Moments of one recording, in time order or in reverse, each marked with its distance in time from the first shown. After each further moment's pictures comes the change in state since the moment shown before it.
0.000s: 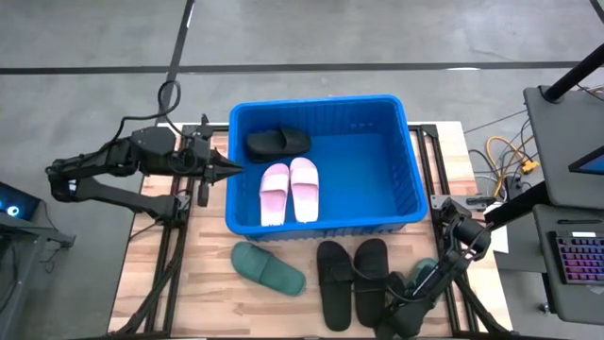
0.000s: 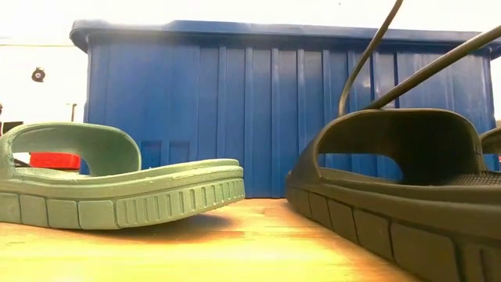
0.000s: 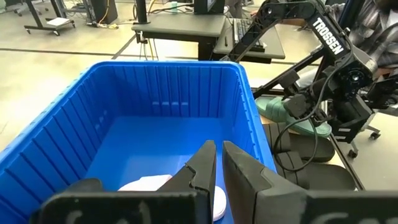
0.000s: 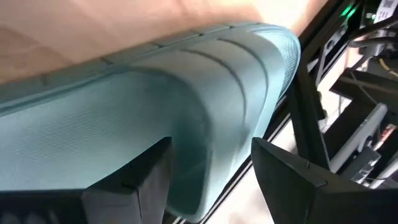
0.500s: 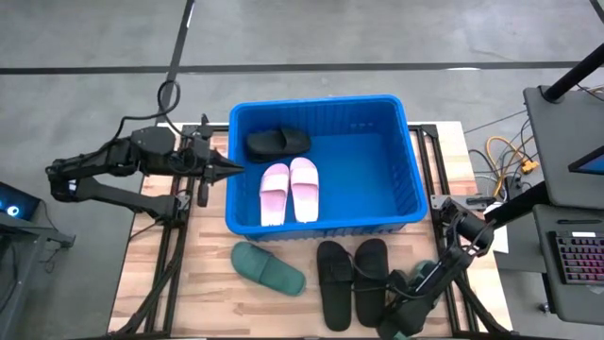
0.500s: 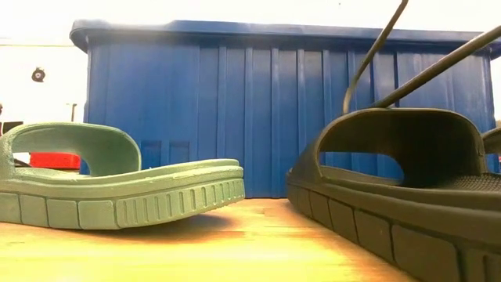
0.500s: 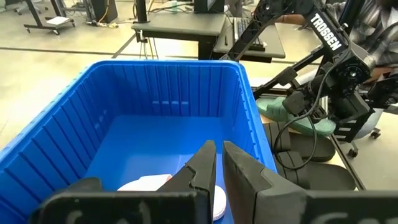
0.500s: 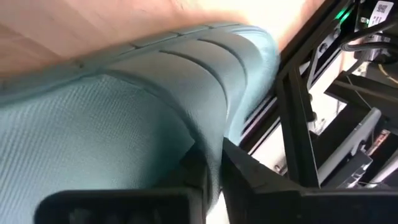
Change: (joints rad) left arm 0.000 0.002 0.001 0.000 0.000 0.000; right arm 0.000 -0.039 -0.034 0.001 -0.004 -0.032
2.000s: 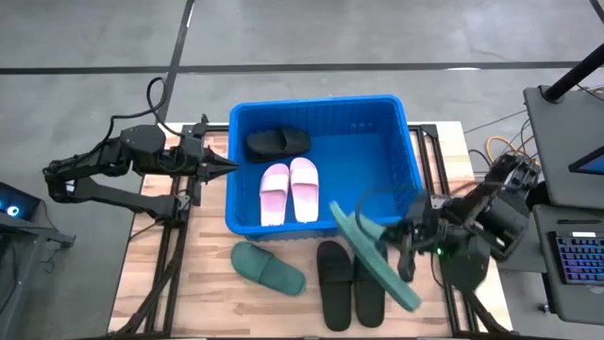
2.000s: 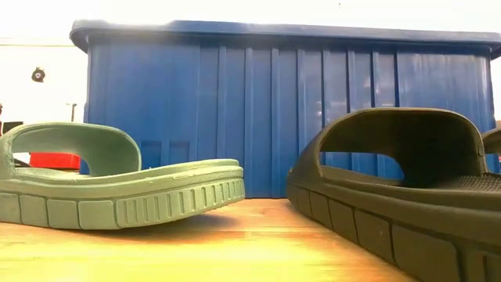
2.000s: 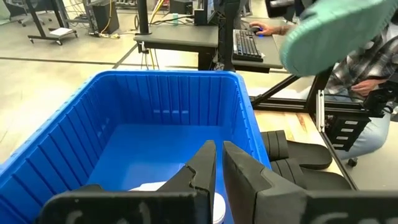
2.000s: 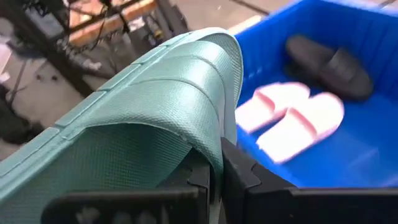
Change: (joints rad) left arm 0.000 -0.044 0.001 0.004 0.000 0.001; right arm -0.080 -0.611 0.359 0.373 1.208 -0.480
